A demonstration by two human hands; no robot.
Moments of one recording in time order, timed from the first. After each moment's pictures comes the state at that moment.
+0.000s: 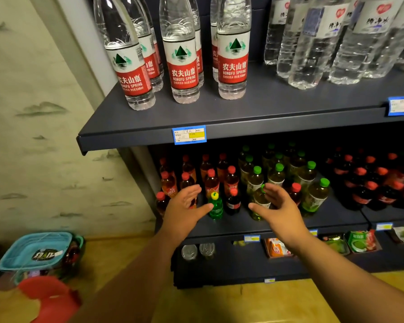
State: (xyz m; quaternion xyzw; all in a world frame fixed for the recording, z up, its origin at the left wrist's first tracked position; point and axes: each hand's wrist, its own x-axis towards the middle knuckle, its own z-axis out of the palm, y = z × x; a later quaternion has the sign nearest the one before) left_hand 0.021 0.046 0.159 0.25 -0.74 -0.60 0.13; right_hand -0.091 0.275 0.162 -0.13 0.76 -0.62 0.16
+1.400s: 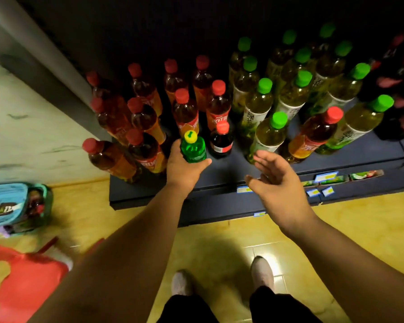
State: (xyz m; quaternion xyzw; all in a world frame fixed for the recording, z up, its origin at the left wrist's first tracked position) left_hand -0.116 0.028 -0.091 0.39 -0.74 -0.55 0.07; right_hand -0.136 0.247 -0.009 -0.04 0.73 -0.65 0.20
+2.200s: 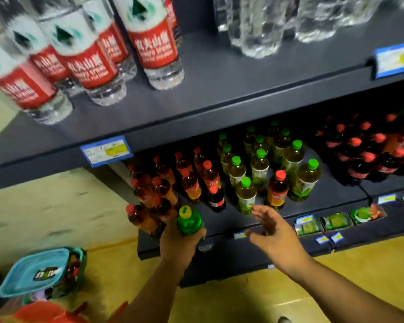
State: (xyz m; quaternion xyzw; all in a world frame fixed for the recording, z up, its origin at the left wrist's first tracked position) left_hand -0.021 0.093 0.067 0.40 -0.79 -0.45 0.09; right_hand -0.112 0.316 0.078 -0.06 0.73 -0.63 0.26
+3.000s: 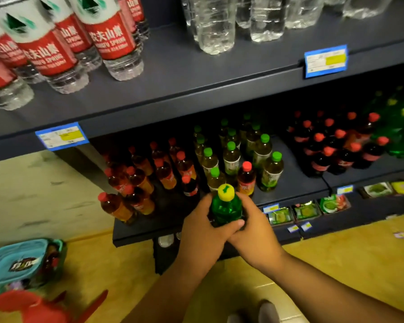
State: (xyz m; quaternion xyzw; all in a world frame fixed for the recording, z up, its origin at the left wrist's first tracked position) left_hand -0.043 0.242 0.158 0.21 -0.83 -0.52 0.05; right_hand -0.095 0.365 0.137 -0.17 0.74 -0.62 0.18
